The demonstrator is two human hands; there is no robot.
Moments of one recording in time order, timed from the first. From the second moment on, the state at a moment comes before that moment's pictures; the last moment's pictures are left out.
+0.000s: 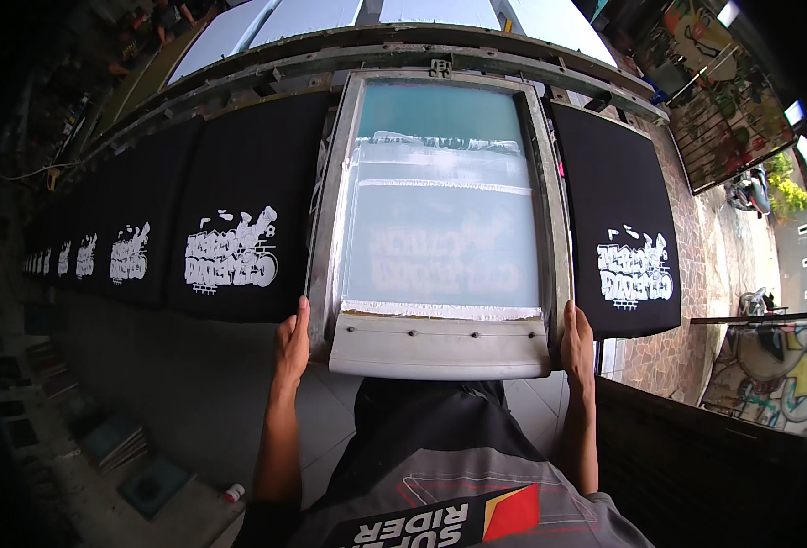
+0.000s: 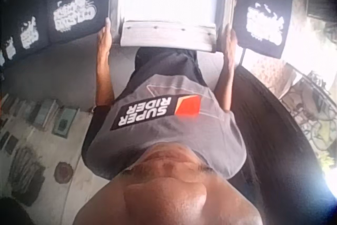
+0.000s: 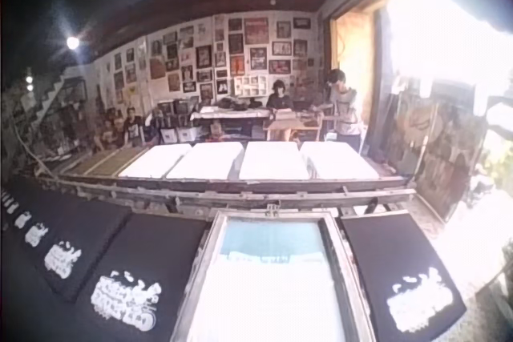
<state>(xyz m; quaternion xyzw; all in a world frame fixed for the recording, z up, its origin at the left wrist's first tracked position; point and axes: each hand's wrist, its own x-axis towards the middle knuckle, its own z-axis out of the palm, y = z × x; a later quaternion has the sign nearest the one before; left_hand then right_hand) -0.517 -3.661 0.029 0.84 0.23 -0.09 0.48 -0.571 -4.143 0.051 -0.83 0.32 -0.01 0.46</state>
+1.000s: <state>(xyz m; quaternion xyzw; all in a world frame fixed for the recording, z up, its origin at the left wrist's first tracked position) -0.613 -4.093 -0.001 0.80 0.18 0.08 0.56 -0.712 -4.528 0.015 -0.74 0.39 -0.30 0.46</state>
